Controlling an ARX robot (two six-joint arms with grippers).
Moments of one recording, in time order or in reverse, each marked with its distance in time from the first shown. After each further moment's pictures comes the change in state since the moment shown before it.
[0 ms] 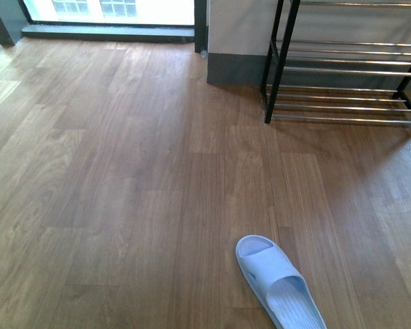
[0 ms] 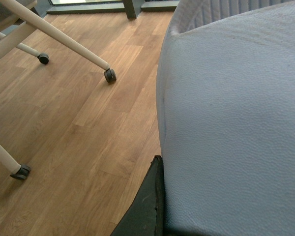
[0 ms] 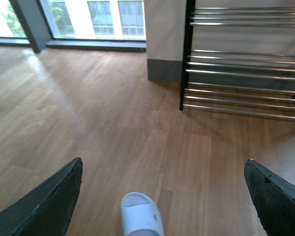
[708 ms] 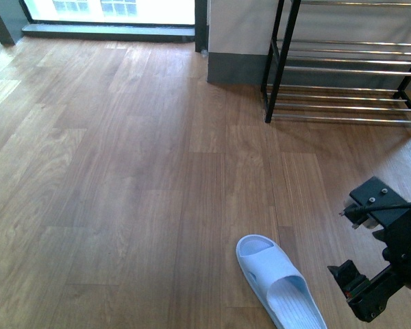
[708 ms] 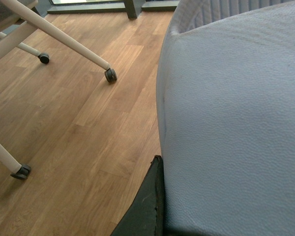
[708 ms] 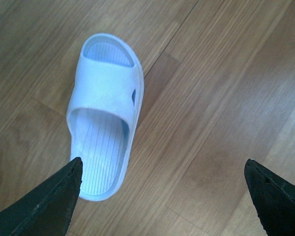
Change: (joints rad) left arm 0.000 0.000 0.000 0.000 0.000 0.000; right arm -0.064 2.026 0.492 0.759 -0.055 -0.502
